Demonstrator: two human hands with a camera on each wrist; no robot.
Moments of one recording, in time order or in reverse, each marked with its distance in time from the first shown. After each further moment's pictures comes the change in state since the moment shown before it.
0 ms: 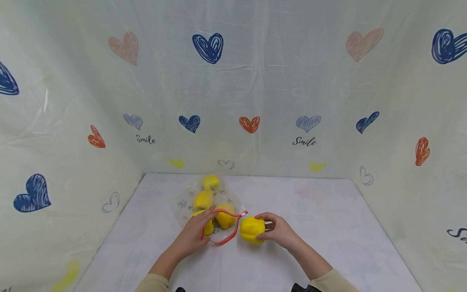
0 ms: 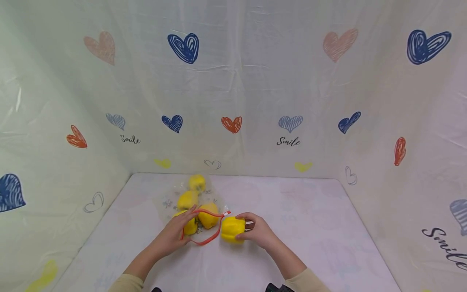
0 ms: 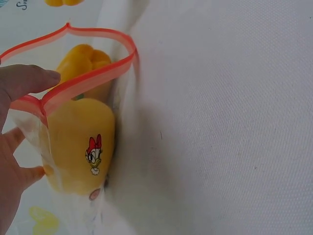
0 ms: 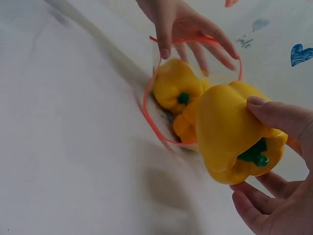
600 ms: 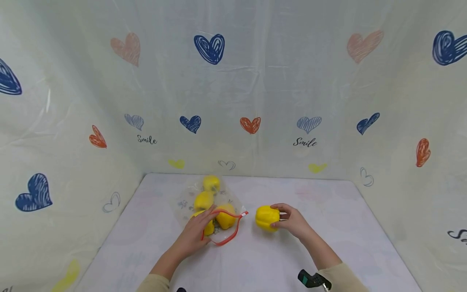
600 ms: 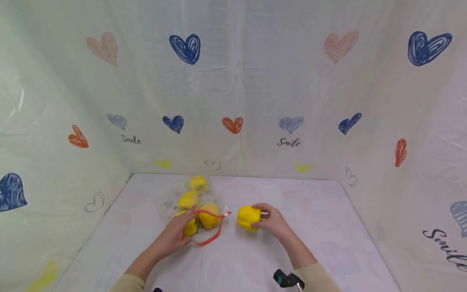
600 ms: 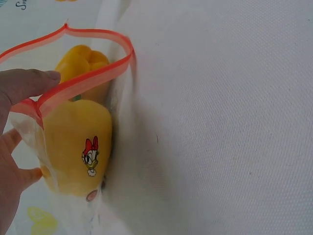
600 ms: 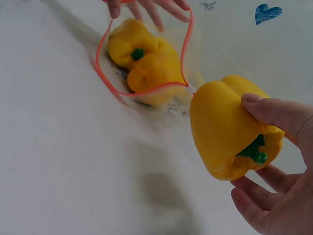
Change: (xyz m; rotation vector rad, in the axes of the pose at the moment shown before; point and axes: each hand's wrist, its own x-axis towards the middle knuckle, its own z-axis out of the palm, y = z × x) left_hand -0.001 -0.004 0.004 0.004 0.018 0.002; right_hand 0.011 0.009 -0.039 -0.045 0.212 0.057
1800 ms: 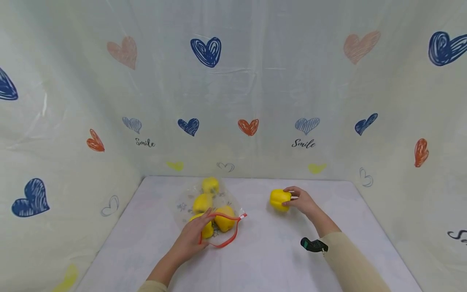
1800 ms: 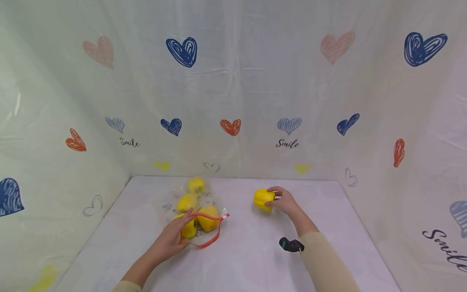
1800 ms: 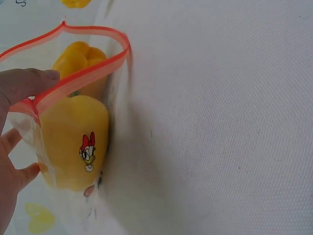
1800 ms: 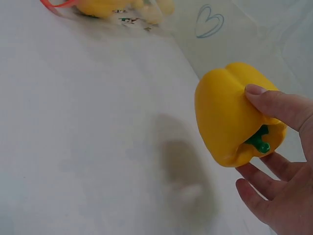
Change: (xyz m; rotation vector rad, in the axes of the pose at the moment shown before) left_hand -0.003 0.001 0.000 -0.031 0.001 -0.071; right_hand 0.068 0.013 -0.062 -0.112 0.015 0.041
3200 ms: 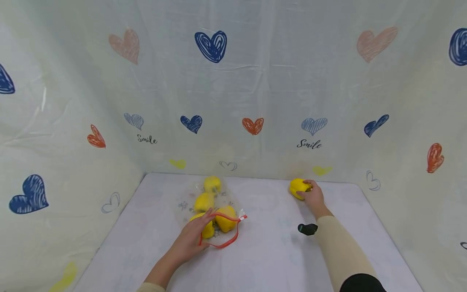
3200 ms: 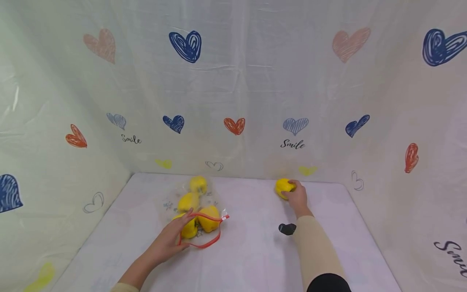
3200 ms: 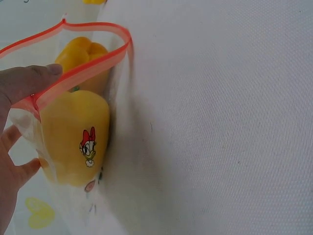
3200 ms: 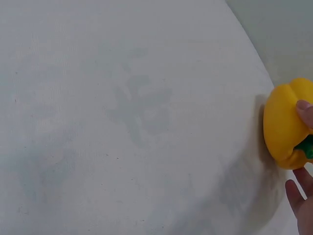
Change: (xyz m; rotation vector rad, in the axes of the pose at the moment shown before) left_hand -0.003 -0.005 -0.001 -0.010 0.012 0.035; right_hand 0.056 0.040 -0.024 -0.036 0.280 0.063
